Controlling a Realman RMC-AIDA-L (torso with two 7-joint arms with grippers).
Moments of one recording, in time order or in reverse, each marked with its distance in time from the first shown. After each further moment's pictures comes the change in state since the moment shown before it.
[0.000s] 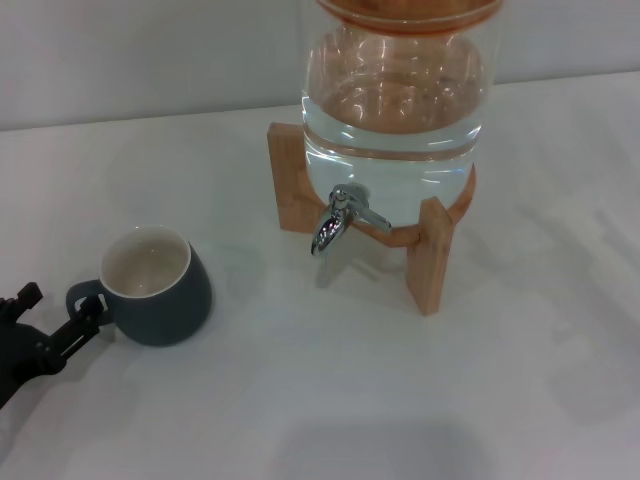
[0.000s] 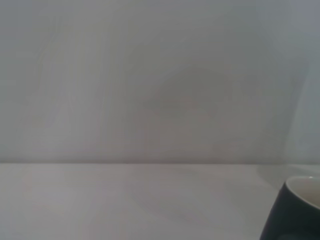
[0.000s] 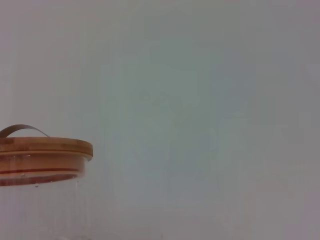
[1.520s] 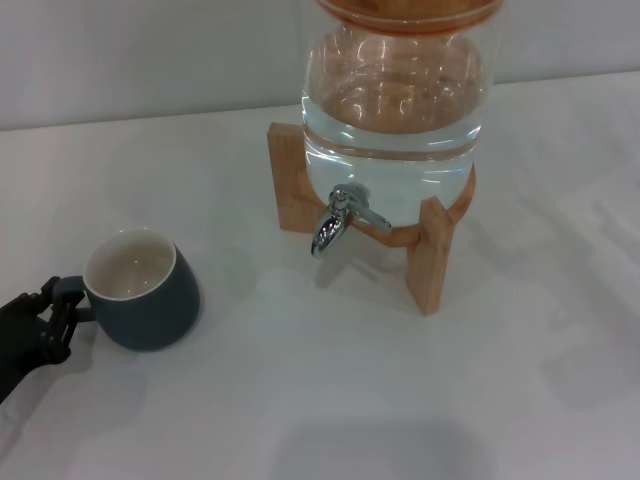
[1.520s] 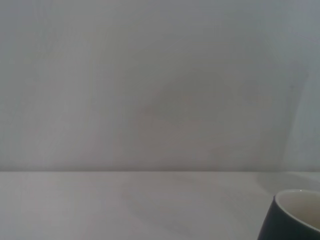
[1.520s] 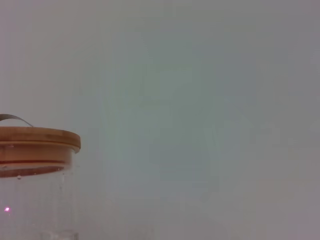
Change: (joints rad) left arm -0.013 0.001 0.001 0.018 -0.016 -0.005 0.003; right arm 0.021 0.004 0.002 -0.012 0.000 -0.053 0.000
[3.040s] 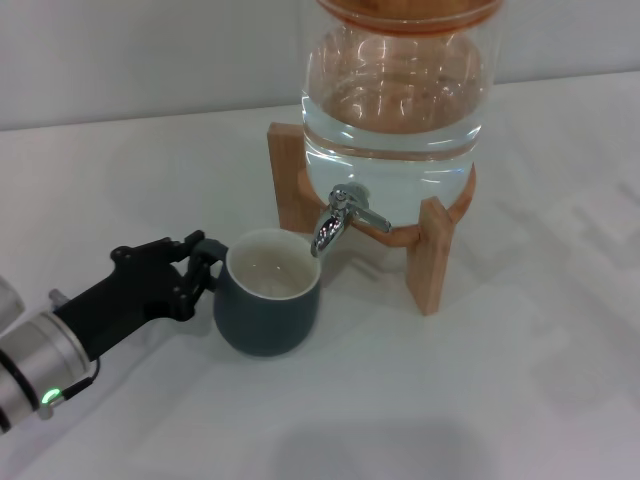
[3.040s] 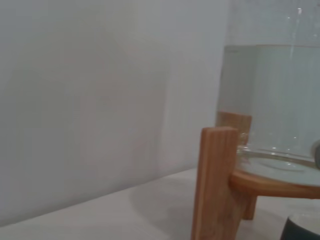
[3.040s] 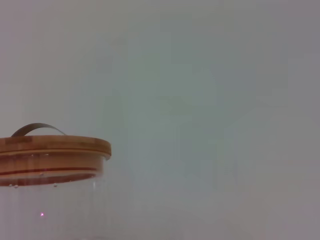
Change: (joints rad) left arm -0.201 -0.002 0.001 0.086 0.228 -0.037 0.030; right arm 0.008 0.005 -0.030 0.008 0.000 0.046 -0.005
